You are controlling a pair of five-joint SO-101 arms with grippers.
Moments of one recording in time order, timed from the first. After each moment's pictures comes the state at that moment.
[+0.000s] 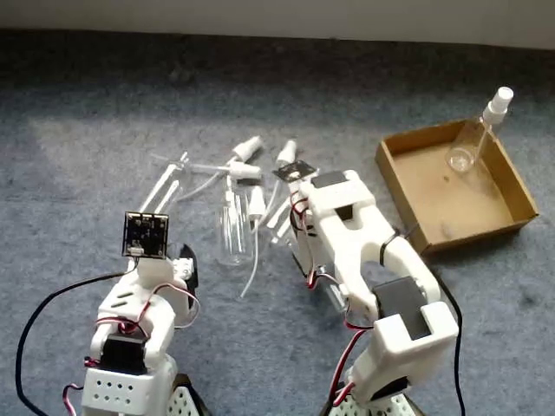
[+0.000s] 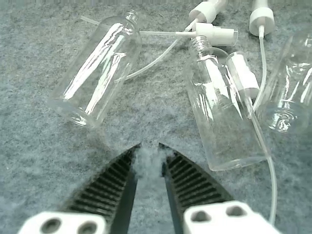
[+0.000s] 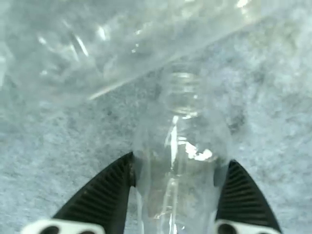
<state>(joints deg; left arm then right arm) 1.5 -103.8 96.0 56.0 9.3 -21.7 9.2 22.5 72.5 13.8</state>
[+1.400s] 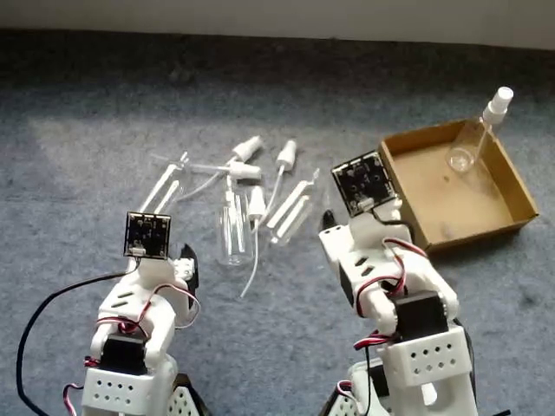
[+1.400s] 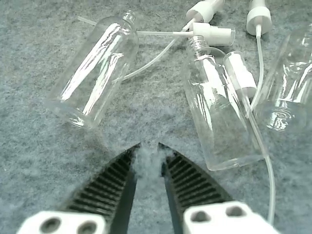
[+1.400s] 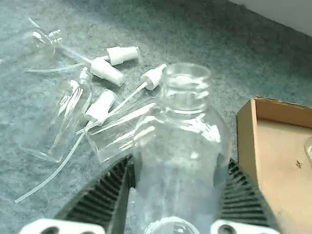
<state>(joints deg) 1.8 -103.8 96.0 55.9 8.3 -17.6 -66.3 53.5 56.1 14.3</state>
